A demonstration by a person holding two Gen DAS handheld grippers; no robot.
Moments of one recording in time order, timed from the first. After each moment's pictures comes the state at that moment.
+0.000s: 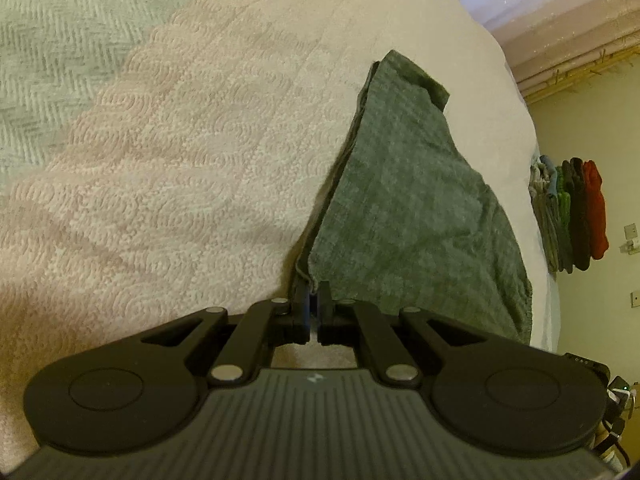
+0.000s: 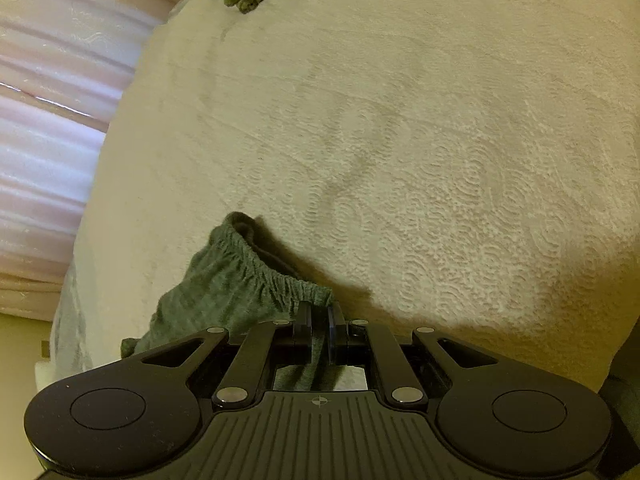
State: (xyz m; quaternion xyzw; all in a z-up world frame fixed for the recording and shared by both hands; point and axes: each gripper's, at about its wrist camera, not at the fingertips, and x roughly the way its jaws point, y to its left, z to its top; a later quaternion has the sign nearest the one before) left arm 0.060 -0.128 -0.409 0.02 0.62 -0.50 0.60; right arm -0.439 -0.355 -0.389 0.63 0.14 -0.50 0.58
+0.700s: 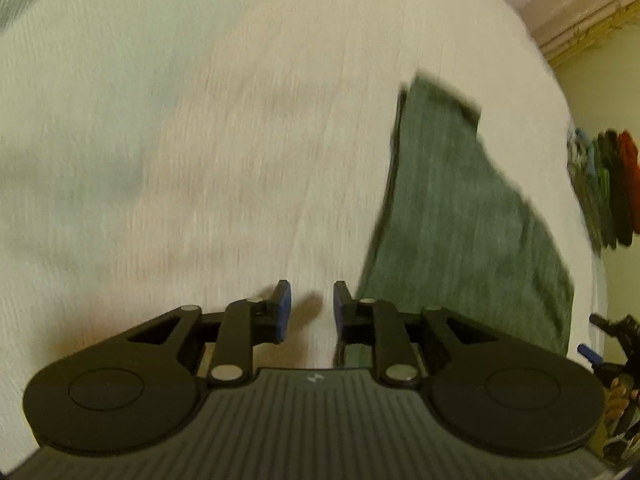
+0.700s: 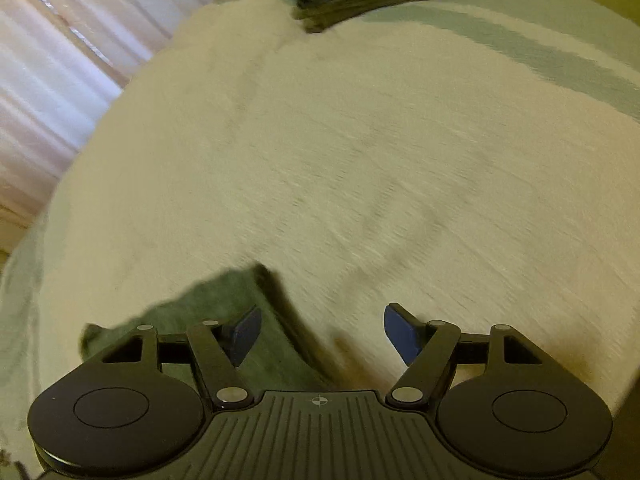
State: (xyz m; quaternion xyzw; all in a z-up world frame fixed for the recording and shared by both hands) left arm 0.117 -0.186 -0.380 0.11 0.59 -0.50 0.63; right arm -0.411 -0.410 -0.350 0.51 0.22 -0.50 0.66
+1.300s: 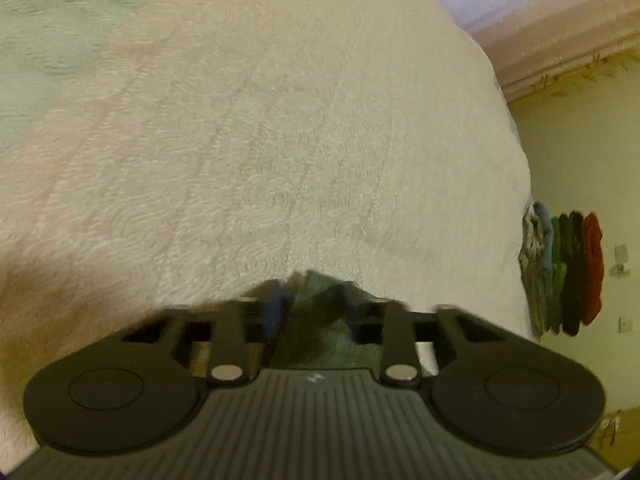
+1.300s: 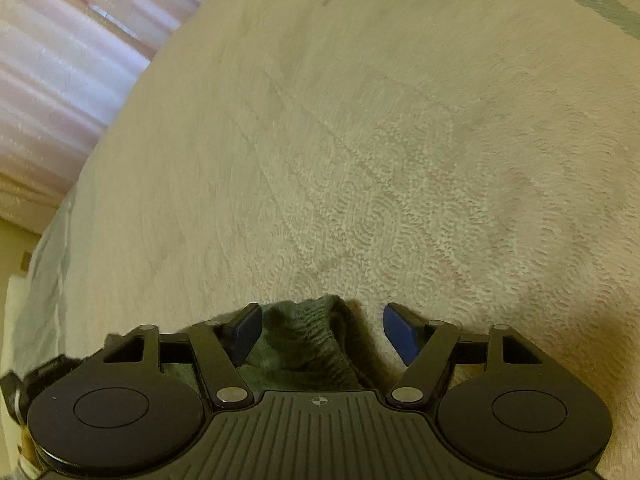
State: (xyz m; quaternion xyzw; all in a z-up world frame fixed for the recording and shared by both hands) left arm 0.139 -0.375 -0.418 0.03 0.62 -0.54 0.57; right arm -0.363 -0.465 -0.395 0.54 0.24 -0.44 0.68
